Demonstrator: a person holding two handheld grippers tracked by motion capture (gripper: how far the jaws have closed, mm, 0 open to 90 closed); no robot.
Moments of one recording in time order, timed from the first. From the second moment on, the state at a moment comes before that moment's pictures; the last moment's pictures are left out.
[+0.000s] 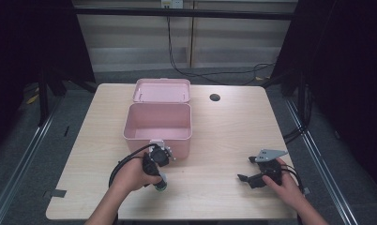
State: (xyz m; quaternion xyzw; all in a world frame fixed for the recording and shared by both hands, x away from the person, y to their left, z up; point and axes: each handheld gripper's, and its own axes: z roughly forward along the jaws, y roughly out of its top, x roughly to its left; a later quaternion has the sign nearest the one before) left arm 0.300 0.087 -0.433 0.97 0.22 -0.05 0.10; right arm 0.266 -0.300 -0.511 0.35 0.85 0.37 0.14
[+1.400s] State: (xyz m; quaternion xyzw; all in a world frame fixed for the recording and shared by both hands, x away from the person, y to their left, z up) left arm 0.326 0.066 -0.335 0.96 0.26 -0.09 0.10; right arm 0.266 -0.300 -0.511 0.35 0.85 0.37 0.14
